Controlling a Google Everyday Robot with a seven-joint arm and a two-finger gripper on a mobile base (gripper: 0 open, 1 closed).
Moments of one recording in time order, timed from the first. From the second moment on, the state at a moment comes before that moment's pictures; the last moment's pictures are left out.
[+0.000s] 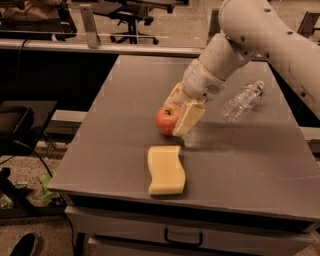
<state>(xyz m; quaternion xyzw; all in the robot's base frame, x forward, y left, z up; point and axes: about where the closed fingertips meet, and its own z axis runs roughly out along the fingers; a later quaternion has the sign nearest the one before) 0.554 -0.052 0.860 -0.76 0.59 0.19 0.20</state>
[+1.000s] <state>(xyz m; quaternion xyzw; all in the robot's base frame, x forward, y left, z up) 0.553 -0.046 0.856 -0.79 0.55 0.21 0.19</state>
